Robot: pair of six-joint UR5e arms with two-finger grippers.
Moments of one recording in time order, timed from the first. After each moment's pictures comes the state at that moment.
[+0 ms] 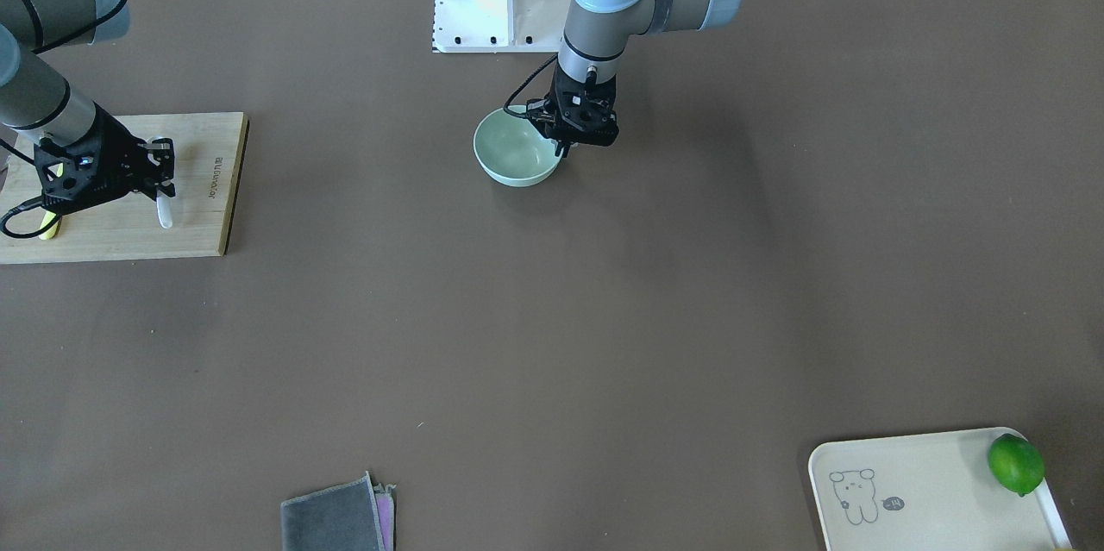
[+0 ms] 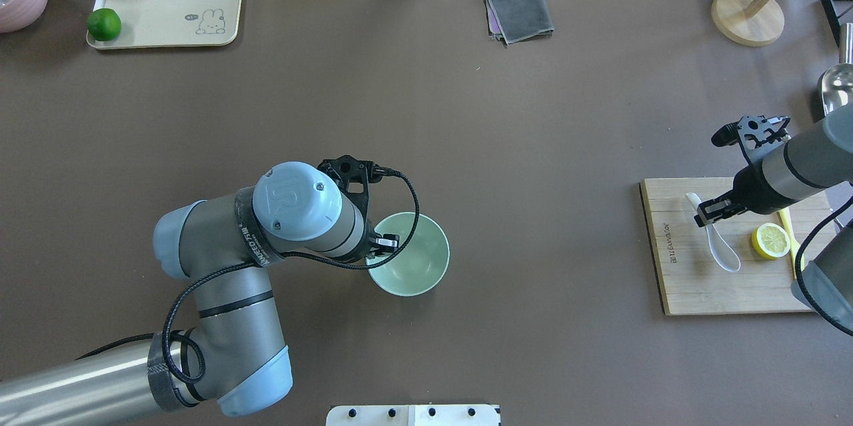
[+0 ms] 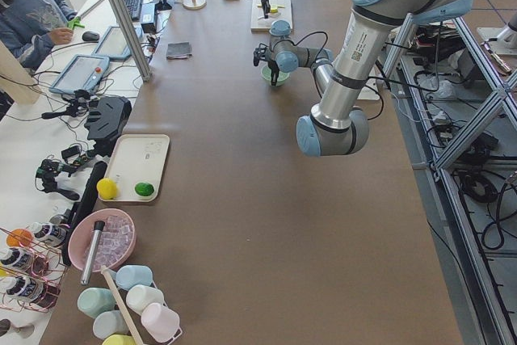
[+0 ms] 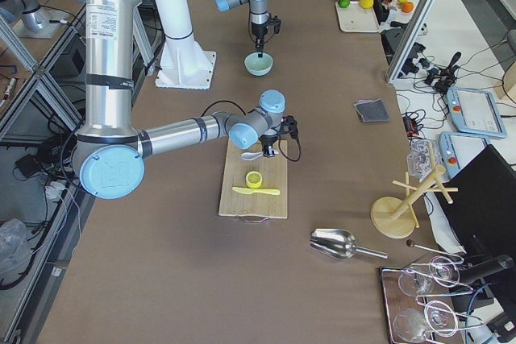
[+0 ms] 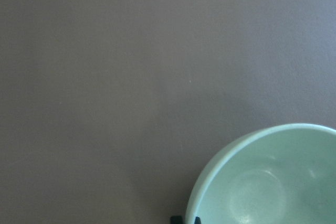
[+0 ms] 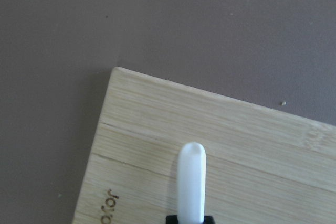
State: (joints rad) left arm -0.40 -2.17 -1.73 -1.73 -1.82 -1.23; right arm 0.85 -1.63 1.78 -1.12 2.20 0.62
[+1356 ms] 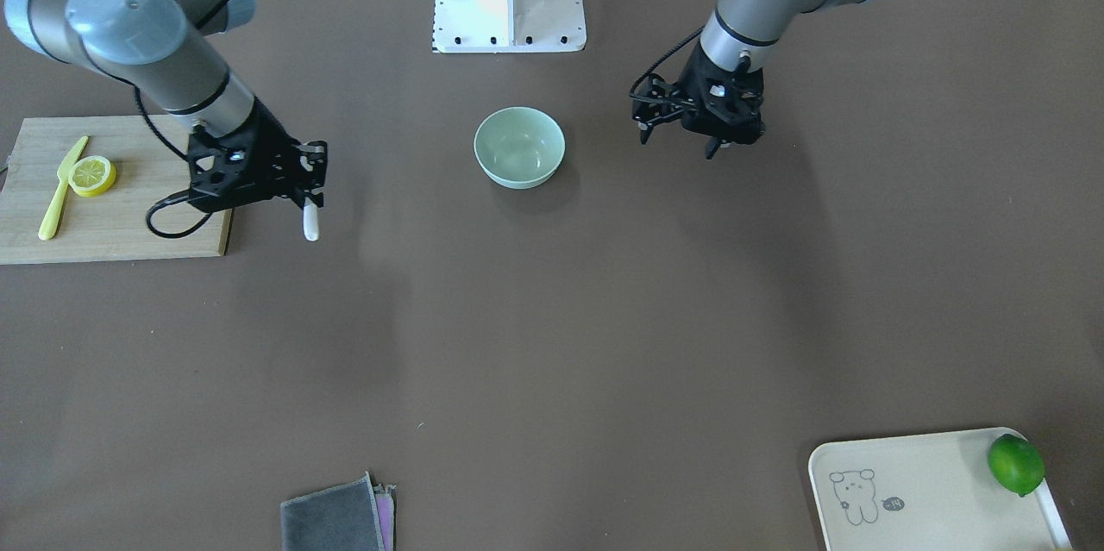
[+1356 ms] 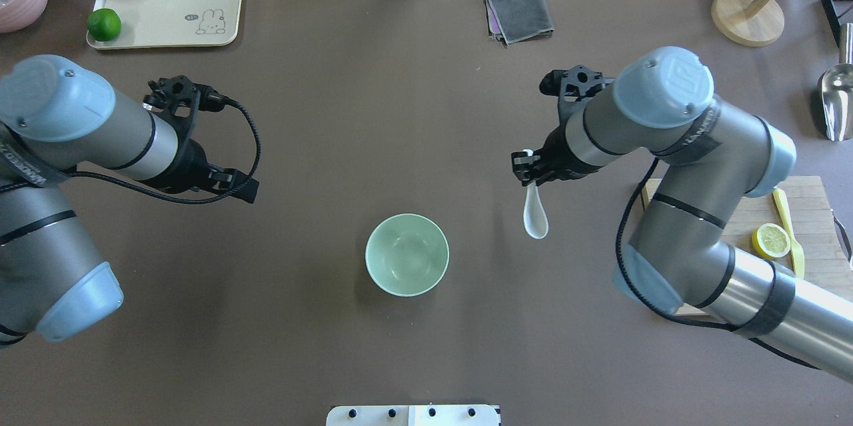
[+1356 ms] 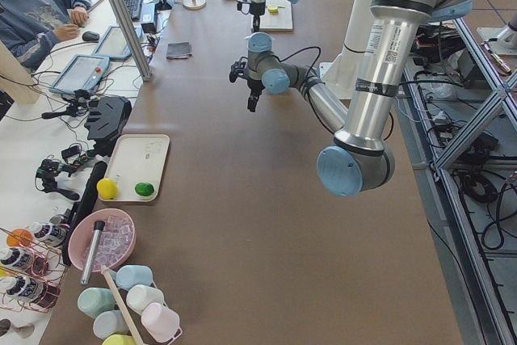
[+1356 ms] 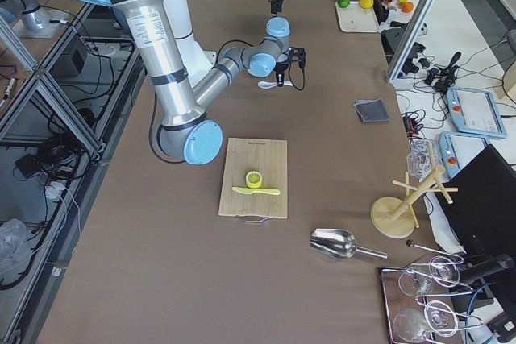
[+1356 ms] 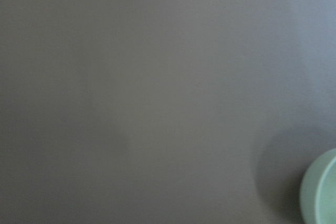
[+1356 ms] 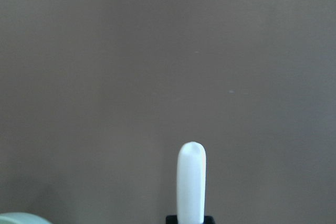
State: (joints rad) left arm -0.74 -1.81 -1.97 -1.73 -2.05 -0.81; right arm 0.62 -1.08 1.83 -1.42 1.97 1.16
